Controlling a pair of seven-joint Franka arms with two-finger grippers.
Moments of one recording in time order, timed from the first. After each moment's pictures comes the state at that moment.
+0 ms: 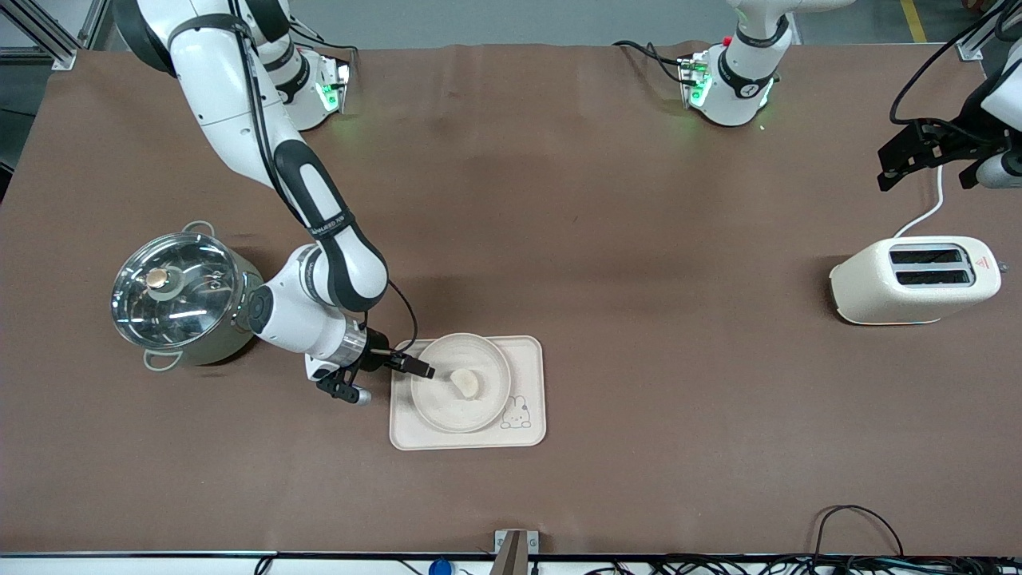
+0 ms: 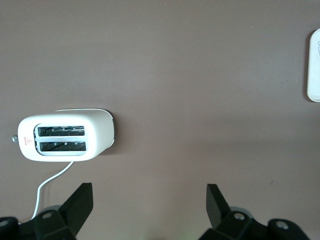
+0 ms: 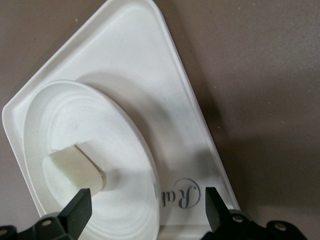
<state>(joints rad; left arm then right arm) 0.02 -0.04 -0.12 -1.49 0.04 1.48 -0.08 0.40 0.76 -0.04 -1.63 0.88 2.50 0.04</state>
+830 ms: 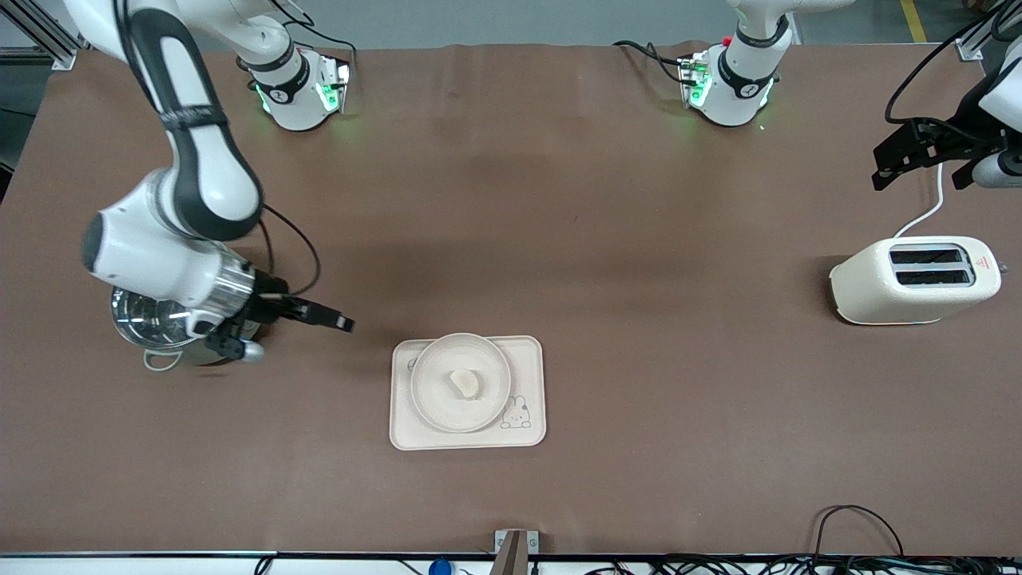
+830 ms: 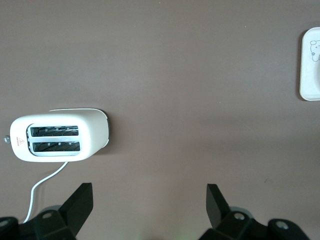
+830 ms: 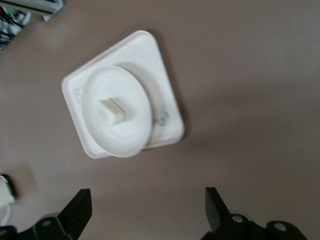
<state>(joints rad) 0.02 -0.04 -0.12 -1.49 0.02 1.48 -0.08 0.32 0.25 -0.21 -1.89 0.65 2.10 0.03</state>
